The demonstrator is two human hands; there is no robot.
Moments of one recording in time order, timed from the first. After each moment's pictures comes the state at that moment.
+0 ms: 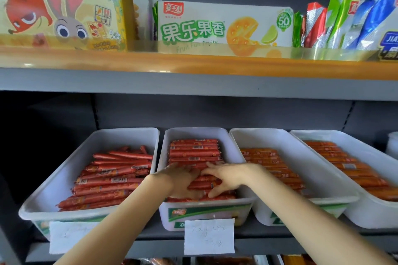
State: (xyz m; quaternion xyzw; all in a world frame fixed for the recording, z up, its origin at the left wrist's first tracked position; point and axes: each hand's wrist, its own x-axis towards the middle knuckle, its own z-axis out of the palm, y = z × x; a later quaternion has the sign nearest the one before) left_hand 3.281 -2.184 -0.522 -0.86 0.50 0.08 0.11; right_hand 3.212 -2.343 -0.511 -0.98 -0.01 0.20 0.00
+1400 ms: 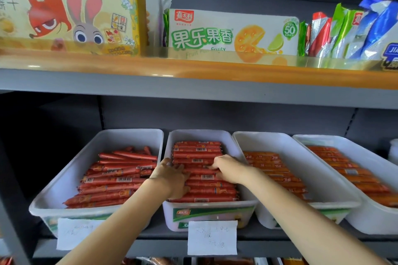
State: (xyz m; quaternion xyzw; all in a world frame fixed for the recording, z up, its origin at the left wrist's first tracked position) left_hand 3.284 -2.170 -0.524 -0.87 0.42 0.01 0.24; right_hand 3.228 -2.343 -0.521 -0.99 0.05 0.05 0.07
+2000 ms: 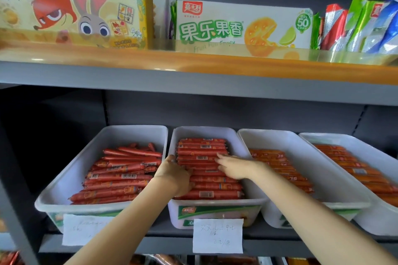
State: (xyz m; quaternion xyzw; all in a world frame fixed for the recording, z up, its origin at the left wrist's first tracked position) left_hand 3.289 -2.173 -0.530 -0.88 0.41 0.00 0.24; right_hand 3.234 -2.341 -0.514 -0.99 0.04 0.13 0.03
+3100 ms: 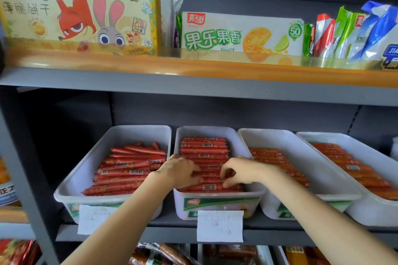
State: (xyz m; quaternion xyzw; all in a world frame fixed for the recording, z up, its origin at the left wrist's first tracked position) left_hand 3.269 -2.152 -0.505 -0.89 0.46 0.03 -0.01; right_hand 3.192 -2.339 -0.505 -0.99 0.01 0.10 0.13
